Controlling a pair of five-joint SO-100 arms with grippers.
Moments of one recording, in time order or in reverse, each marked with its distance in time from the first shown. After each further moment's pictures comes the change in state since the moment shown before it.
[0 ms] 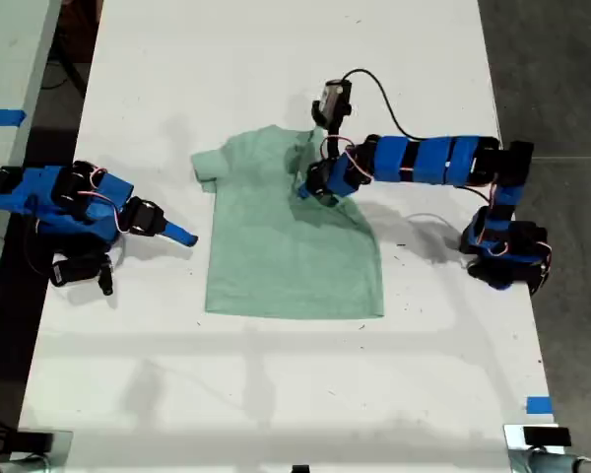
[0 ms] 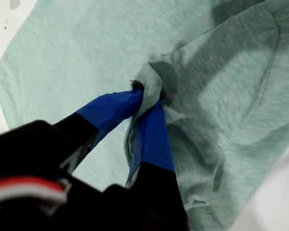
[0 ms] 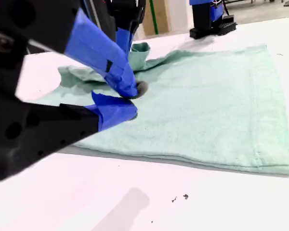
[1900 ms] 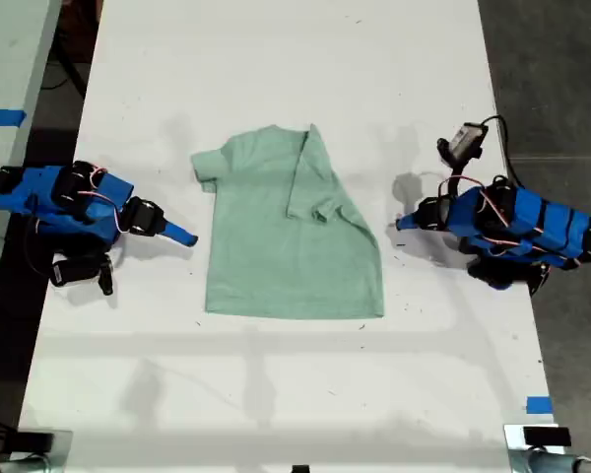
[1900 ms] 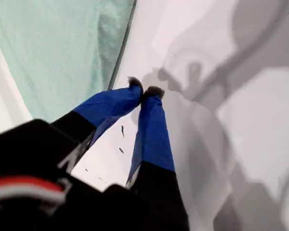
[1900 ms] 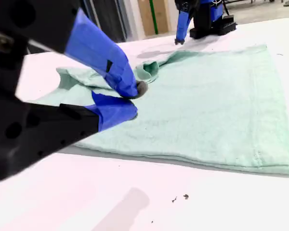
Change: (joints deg) arm 0 0.0 0.0 0.0 0.0 0.0; arm 1 0.0 124.2 93.6 28.4 11.3
